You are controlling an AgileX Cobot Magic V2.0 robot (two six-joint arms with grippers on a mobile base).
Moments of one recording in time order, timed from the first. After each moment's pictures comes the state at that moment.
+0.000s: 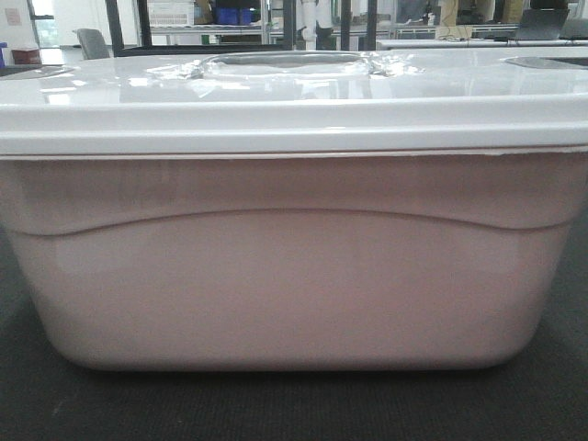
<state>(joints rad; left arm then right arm) -0.08 -0.01 0.03 -0.10 -0.08 0.09 0.03 -0.01 0.03 0.06 0.02 0.05</state>
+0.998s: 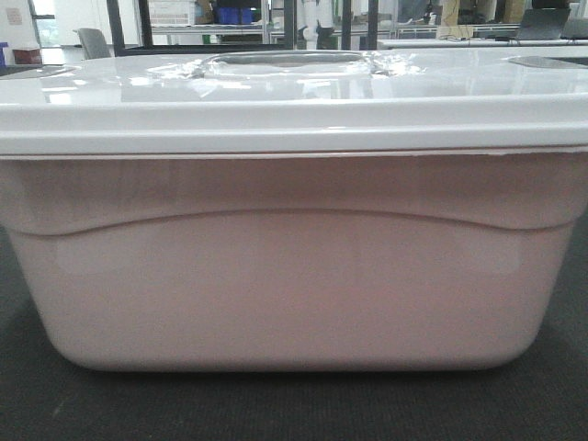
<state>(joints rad) -0.08 0.88 -0.96 -0.17 0.97 0.09 0.03 0.89 -0.97 0.06 1.02 0.05</state>
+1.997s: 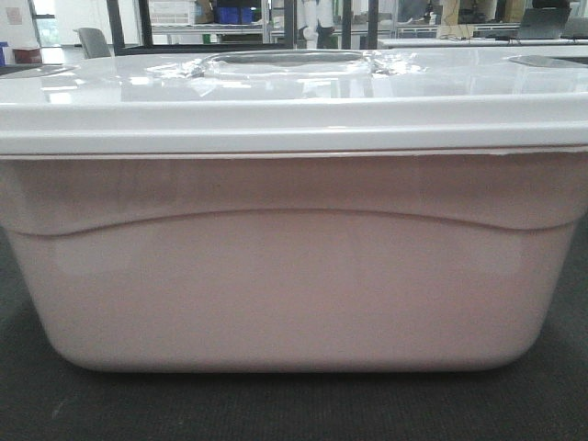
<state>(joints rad) -0.08 1.29 -1.03 -0.23 1.07 0.09 0.03 1.26 -1.06 0.07 1.16 0.05</state>
